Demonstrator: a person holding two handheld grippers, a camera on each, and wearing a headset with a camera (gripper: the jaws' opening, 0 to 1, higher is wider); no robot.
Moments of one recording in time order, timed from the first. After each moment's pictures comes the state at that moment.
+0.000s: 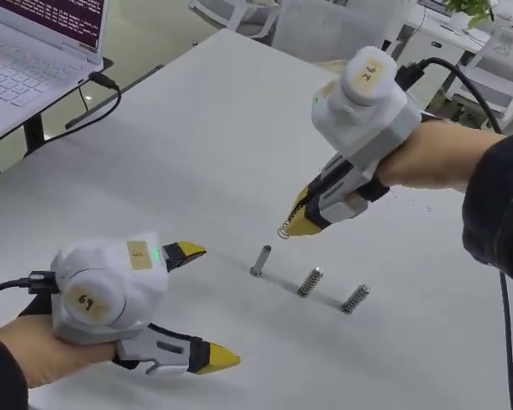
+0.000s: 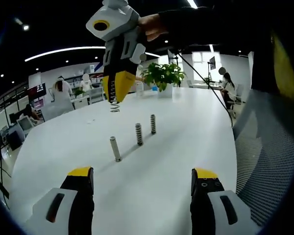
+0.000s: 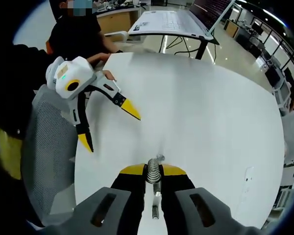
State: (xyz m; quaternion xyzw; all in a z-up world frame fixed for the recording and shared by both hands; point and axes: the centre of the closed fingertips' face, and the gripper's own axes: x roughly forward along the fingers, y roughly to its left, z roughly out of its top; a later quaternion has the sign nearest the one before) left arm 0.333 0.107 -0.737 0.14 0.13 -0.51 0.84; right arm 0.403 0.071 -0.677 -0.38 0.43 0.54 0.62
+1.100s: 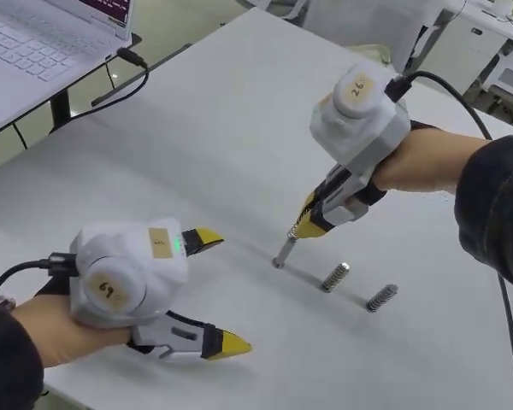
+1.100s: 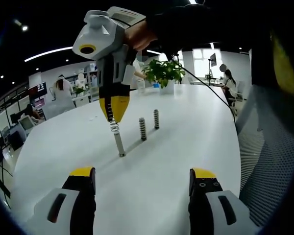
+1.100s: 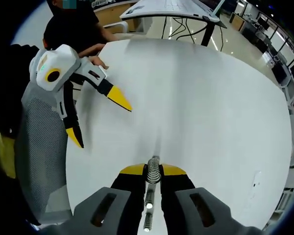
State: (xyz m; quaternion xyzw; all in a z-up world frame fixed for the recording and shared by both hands) left arm 0.341 0.113 -0.745 0.15 0.13 -0.50 0.84; right arm 0.419 0.073 -0.722 -0.39 0.46 0.54 0.59
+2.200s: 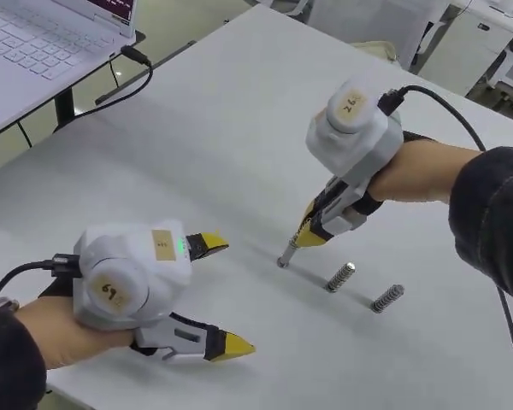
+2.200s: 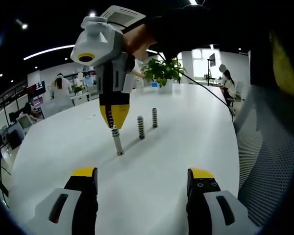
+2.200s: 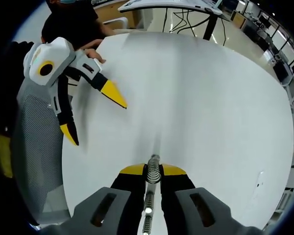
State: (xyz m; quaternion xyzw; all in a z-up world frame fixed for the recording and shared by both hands) left arm 0.338 0.113 -0.750 0.15 0.14 -0.51 0.84; right arm 0.413 0.072 -0.742 -0.39 0.47 0.54 0.58
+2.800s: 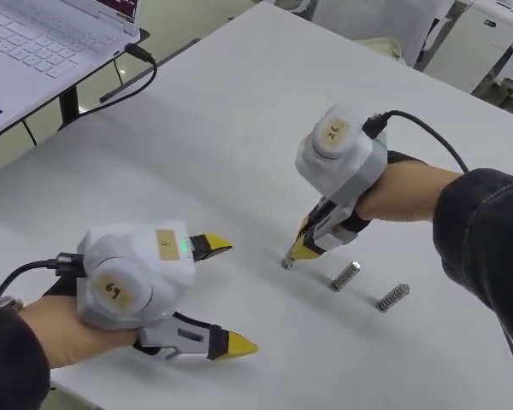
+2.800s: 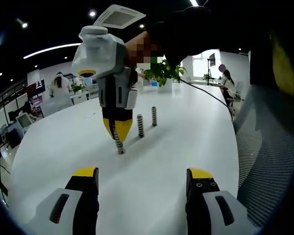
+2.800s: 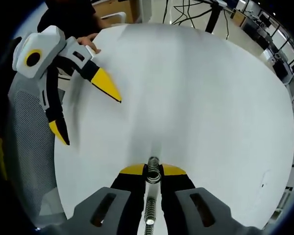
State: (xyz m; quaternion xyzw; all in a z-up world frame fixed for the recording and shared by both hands) left arm 0.337 0.114 -0.753 0.14 0.14 -0.51 0.84; right arm 0.406 0.073 -0.771 -0.40 0.47 0.53 0.58
